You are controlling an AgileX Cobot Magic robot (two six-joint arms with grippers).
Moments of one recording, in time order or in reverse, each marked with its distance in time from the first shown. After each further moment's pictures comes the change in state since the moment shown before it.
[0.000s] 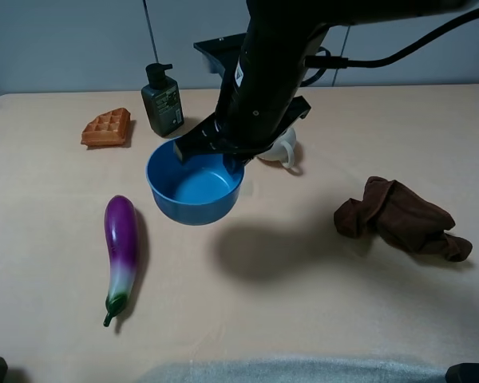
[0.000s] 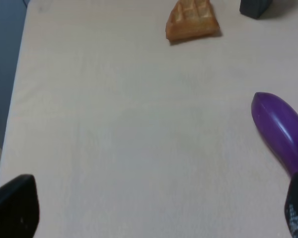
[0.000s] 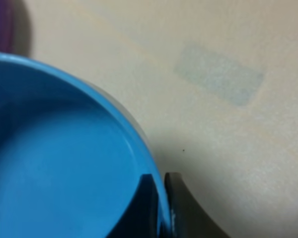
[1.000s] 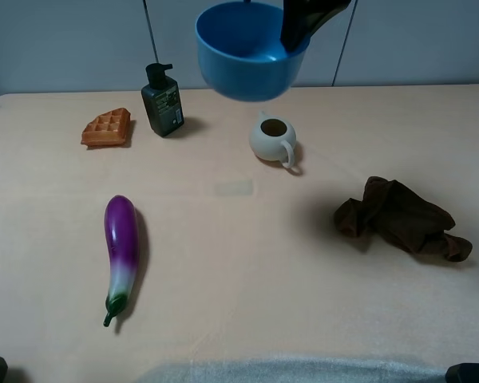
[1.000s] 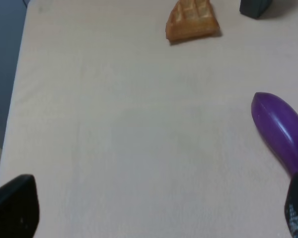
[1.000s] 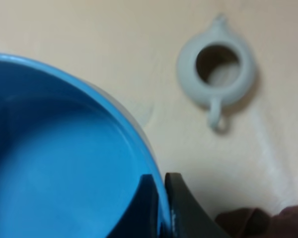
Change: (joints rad) left arm 0.000 0.000 0.000 0.000 0.000 0.000; right arm -0.200 -0.078 -0.386 -0.008 0.418 -0.144
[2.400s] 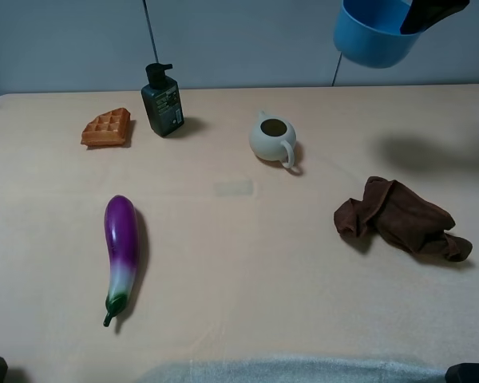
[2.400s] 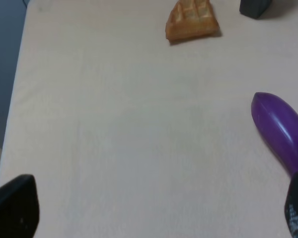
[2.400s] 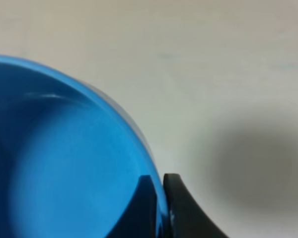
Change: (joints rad) left arm 0.000 0.000 0.000 0.000 0.000 0.000; right arm -0.564 0.132 -0.080 0.135 -0.047 -0.219
